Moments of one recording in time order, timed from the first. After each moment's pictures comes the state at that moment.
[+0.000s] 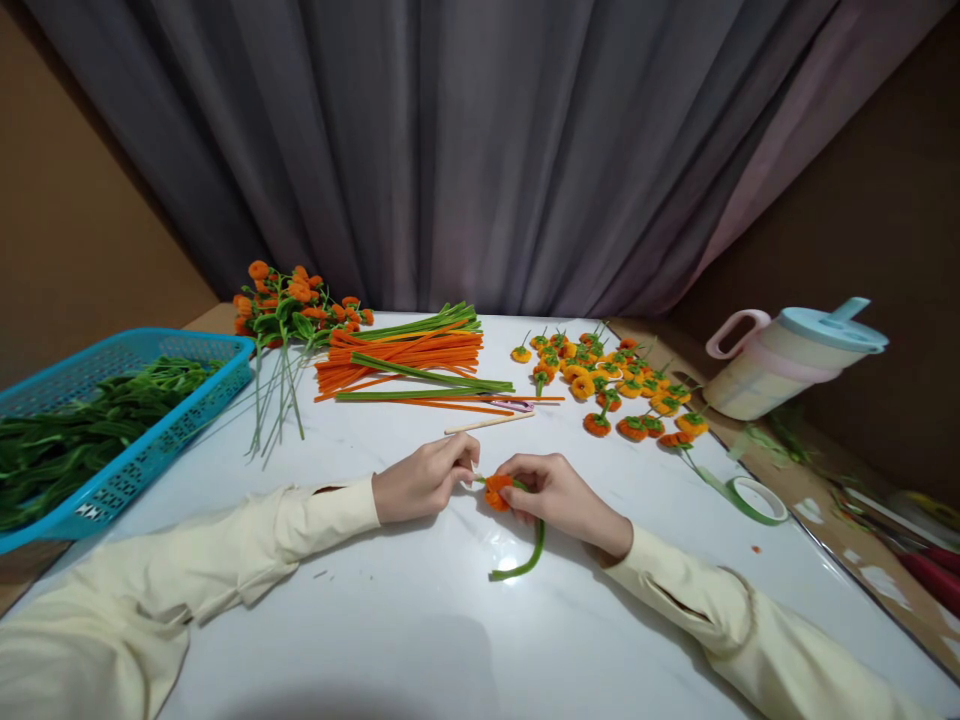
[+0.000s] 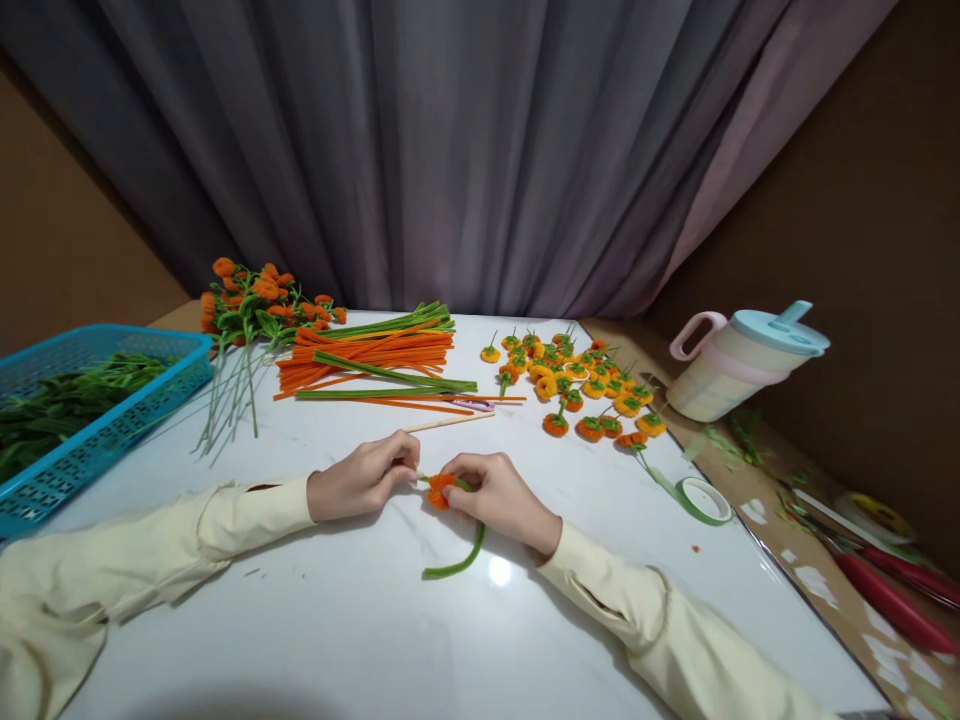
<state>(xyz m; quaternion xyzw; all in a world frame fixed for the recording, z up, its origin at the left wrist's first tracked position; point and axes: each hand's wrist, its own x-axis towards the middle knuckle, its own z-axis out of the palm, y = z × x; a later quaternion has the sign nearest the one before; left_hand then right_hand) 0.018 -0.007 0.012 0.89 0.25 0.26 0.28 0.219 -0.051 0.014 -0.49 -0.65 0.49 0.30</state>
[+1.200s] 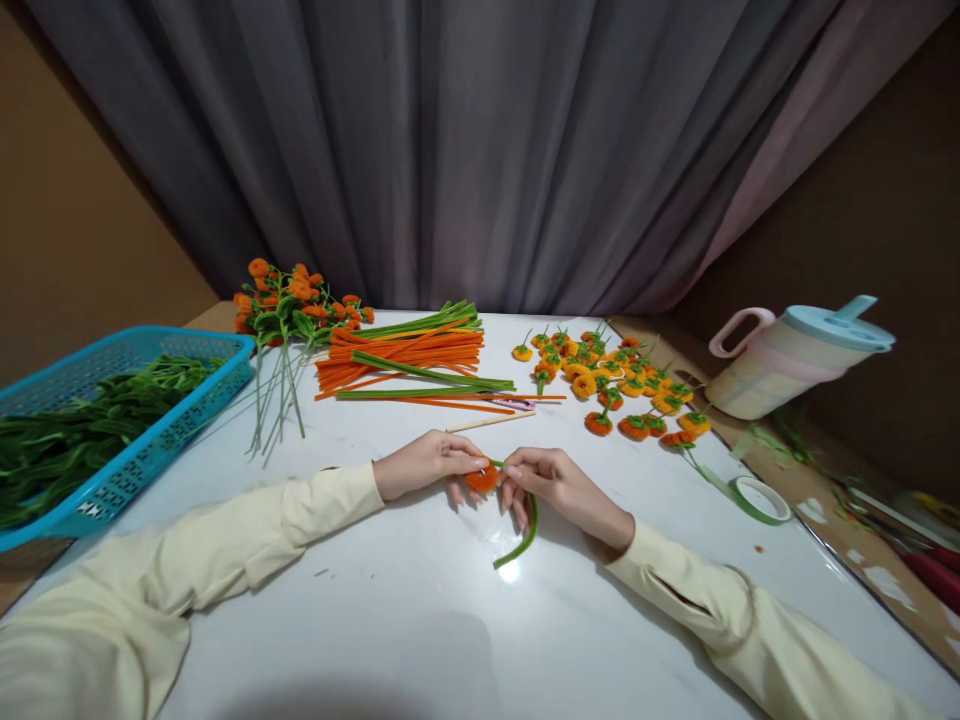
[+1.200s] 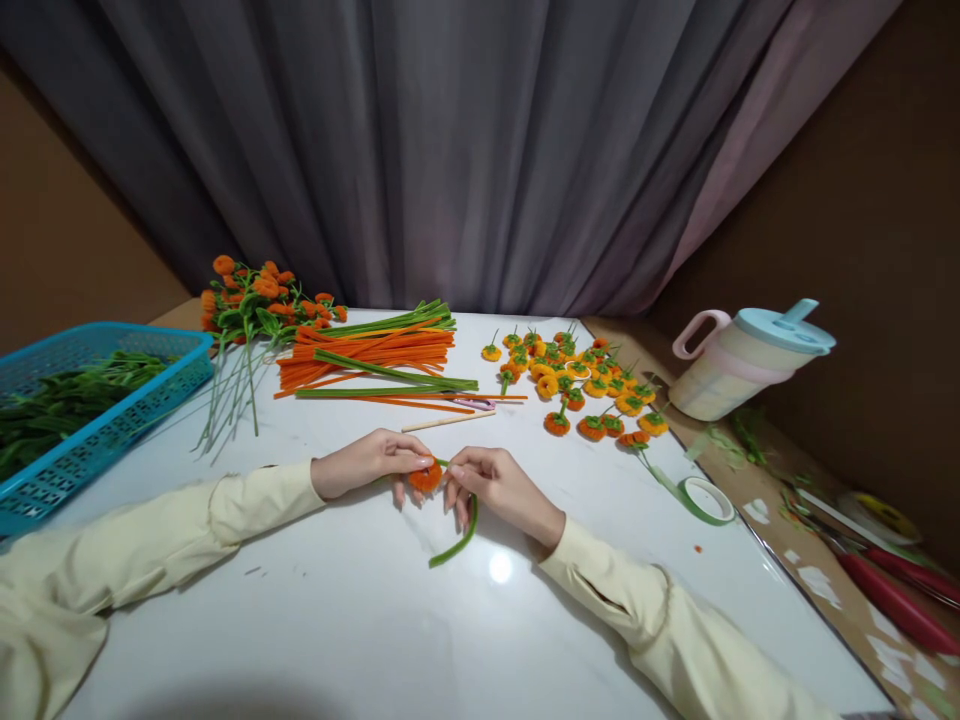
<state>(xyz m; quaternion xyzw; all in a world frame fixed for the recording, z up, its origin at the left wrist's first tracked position) 0.026 0.006 0.009 0.59 0.32 0.17 0.72 0.222 -0.048 0.015 -0.39 -0.59 0.62 0.33</state>
